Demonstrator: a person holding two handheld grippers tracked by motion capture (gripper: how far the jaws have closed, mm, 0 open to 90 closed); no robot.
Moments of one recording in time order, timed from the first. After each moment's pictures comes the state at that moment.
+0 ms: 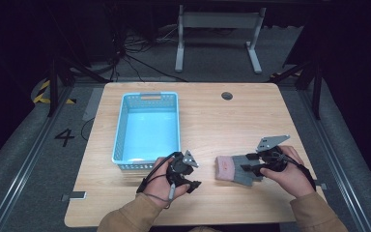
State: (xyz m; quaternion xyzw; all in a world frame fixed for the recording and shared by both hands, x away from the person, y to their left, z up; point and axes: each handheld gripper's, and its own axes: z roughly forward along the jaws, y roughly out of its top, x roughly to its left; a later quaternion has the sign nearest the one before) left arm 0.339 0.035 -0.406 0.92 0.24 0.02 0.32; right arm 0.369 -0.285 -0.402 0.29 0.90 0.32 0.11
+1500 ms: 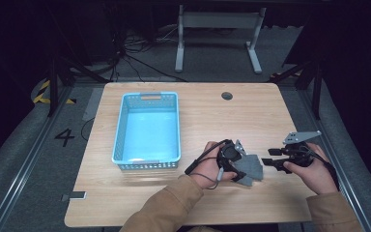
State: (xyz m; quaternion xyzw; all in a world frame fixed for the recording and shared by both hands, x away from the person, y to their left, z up) left arm 0.392 -0.107 -0.421 0.93 0.13 0.00 0.35; right arm 0.371 -0.353 -0.393 0.37 0.86 0.34 0.11
